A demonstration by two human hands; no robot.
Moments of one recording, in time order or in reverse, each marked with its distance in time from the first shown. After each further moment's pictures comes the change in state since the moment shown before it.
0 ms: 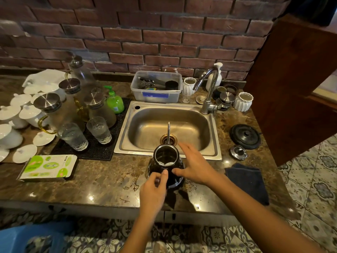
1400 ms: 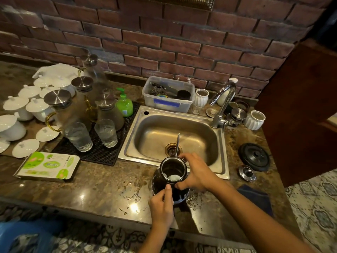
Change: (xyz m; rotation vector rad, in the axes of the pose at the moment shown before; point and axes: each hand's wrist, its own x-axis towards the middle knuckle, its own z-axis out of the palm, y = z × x) left_hand 0.024 -0.032 0.039 -0.372 0.201 0.086; right_hand 0.049 -0.009 -0.004 -0.048 -0.122 -0.005
